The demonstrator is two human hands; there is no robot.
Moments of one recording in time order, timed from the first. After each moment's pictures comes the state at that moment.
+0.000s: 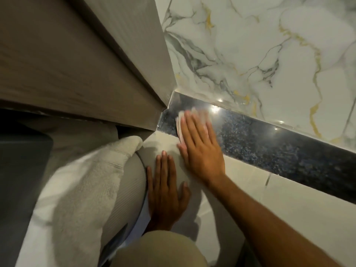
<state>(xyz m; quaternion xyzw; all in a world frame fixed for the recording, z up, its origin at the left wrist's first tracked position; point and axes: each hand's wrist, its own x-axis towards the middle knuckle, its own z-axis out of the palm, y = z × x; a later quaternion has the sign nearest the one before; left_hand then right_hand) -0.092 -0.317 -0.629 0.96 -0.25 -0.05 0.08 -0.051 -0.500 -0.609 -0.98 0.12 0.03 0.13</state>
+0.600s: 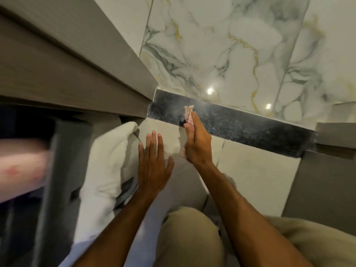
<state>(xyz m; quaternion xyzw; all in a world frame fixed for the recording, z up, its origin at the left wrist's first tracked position) -0.080 -0.346 -0.449 0.93 -0.30 -0.19 -0.05 -0.096 -0.524 -0.408 -0.68 0.44 0.06 0.58</state>
